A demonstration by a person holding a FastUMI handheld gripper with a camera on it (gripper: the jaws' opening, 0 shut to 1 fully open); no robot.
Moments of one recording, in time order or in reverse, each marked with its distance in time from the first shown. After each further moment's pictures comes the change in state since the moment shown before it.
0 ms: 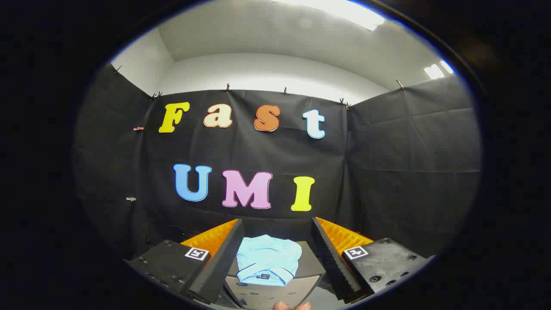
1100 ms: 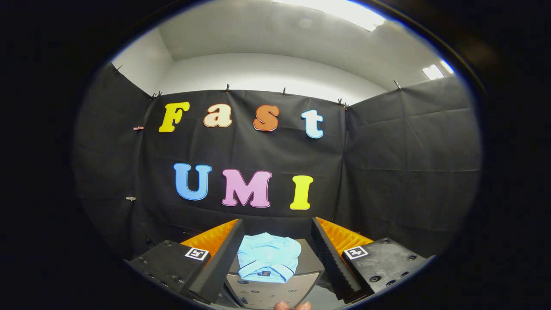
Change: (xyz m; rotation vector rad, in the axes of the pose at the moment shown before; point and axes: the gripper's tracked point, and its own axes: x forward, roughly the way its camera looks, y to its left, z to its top) arm -0.010 0.002 -0.003 0.002 0.010 -0.009
